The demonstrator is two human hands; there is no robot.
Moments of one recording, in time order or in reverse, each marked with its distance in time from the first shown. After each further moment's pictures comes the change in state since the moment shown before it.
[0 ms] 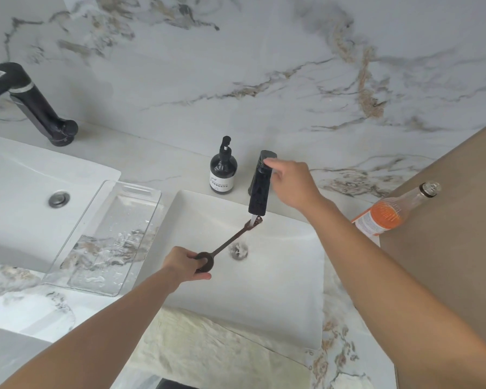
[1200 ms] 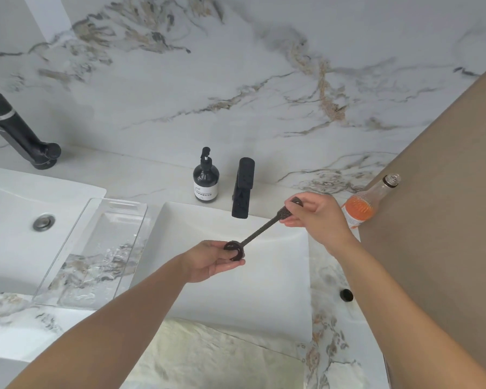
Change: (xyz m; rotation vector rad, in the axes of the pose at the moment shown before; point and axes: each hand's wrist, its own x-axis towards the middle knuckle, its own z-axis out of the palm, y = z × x) left_hand -0.027 0.055 0.054 -0.363 -0.647 -0.046; right_hand -0.109 0.021 -0.055 0.792 0.103 0.417
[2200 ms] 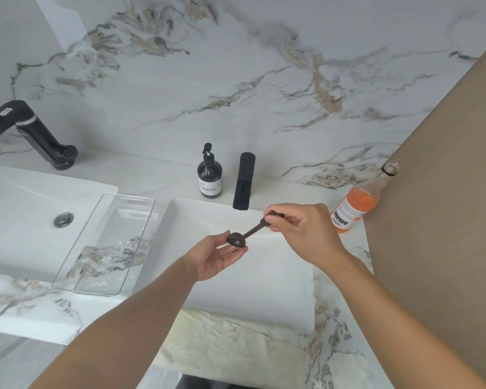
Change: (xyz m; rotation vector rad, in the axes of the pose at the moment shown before) left_hand -0.007 -0.021 0.011 -0.398 0.091 0.032; right_hand -0.057 -0.008 0.014 -0.321 -0.124 -0.379
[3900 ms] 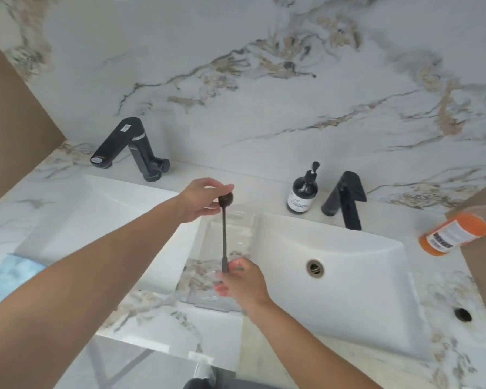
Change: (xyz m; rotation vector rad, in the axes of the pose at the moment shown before) left_hand -0.130 0.280 -0.123 0.802 0.217 0.440; right_hand 0.032 -0.122 0.365 0.510 -0.102 0.775
